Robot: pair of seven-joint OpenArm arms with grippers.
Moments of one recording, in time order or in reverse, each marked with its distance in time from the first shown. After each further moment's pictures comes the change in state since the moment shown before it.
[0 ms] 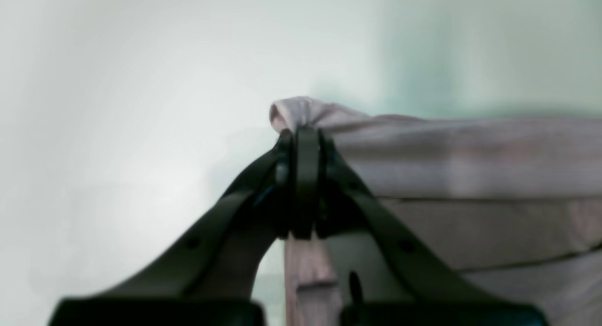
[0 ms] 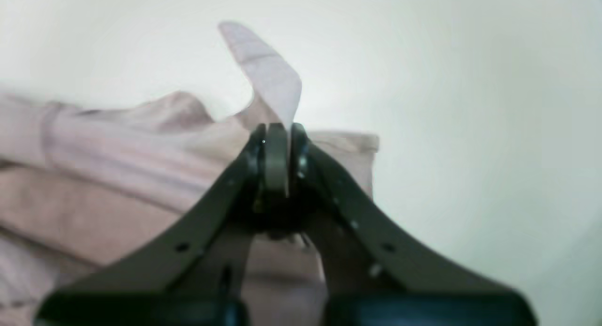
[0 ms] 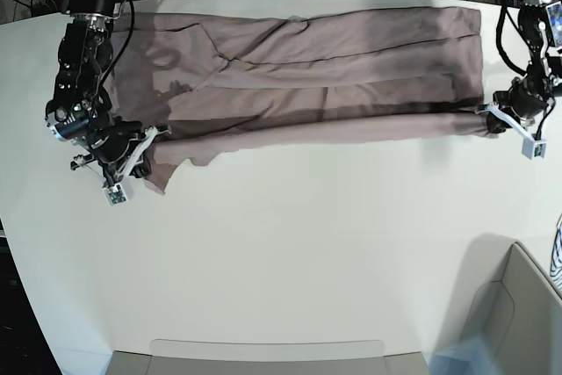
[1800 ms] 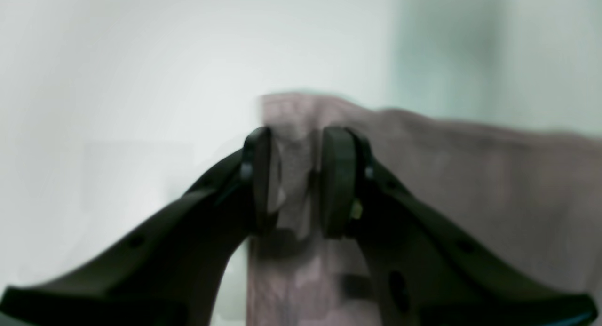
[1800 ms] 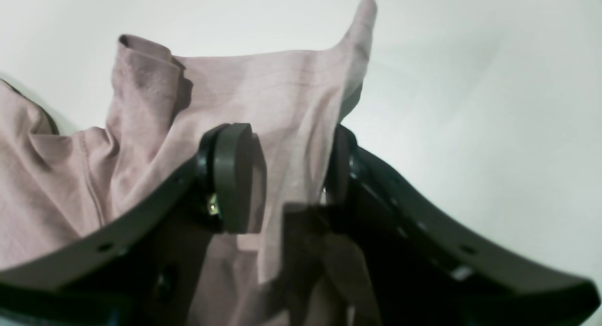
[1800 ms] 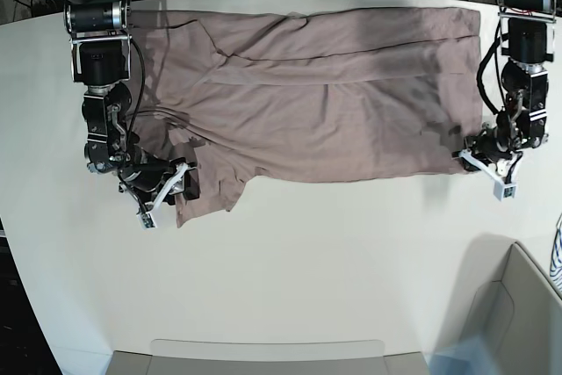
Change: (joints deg) left arm -22.7 -2.4 27.8 -27.0 0.2 5.6 -12.8; right arm 19.7 0.3 -15.5 -48.9 2.3 1.2 30.1
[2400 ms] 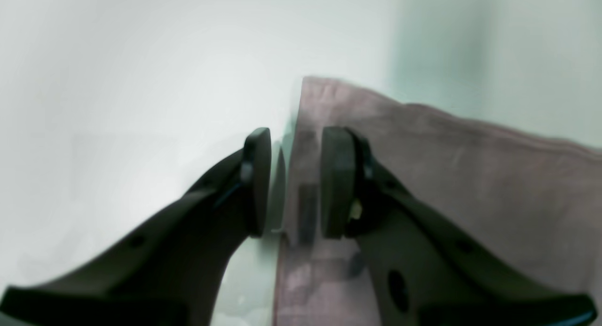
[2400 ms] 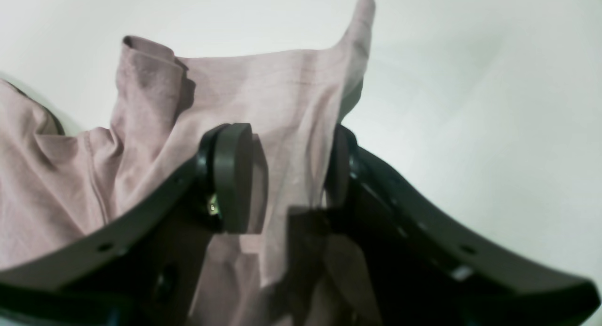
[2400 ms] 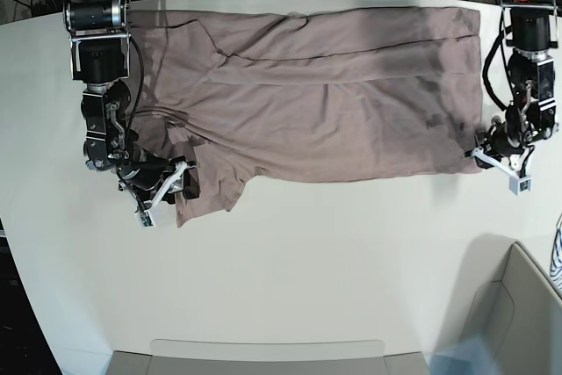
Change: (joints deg) left arm 4.1 -0.2 -7.9 5.6 0.1 7.6 1.7; right arm -0.7 0.3 0.1 0.0 1.0 0.0 0.5
